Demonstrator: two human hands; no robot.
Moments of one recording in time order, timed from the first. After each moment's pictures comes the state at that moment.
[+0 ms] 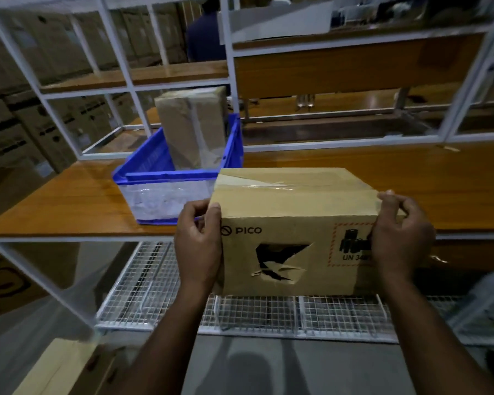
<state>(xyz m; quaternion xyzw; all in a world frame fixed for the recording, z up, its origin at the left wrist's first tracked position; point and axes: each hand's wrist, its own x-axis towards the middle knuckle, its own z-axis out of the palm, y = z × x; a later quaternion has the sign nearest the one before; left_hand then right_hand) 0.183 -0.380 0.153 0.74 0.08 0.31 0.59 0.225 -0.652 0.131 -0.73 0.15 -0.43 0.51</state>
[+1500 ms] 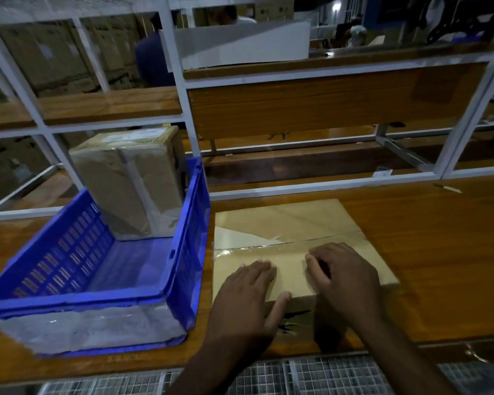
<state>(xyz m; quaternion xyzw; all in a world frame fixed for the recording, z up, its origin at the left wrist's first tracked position) 0.427 -0.443 0.126 0.96 -0.20 0.08 0.17 0.452 -0.642 0.123 -0.95 -0.01 -0.24 0.22</state>
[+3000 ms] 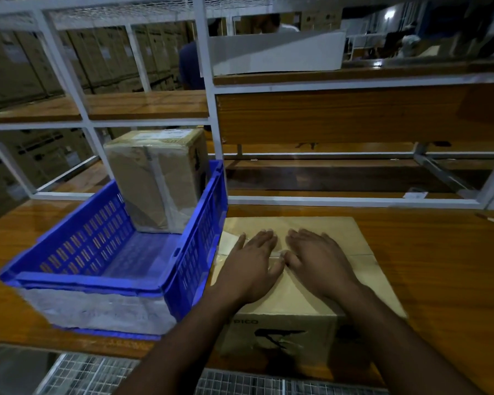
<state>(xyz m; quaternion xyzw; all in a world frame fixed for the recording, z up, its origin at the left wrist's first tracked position) 0.520 -0.457 0.128 0.98 -0.16 0.03 0.13 0.535 -0.631 0.139 -0.97 -0.17 -0.07 0.13</state>
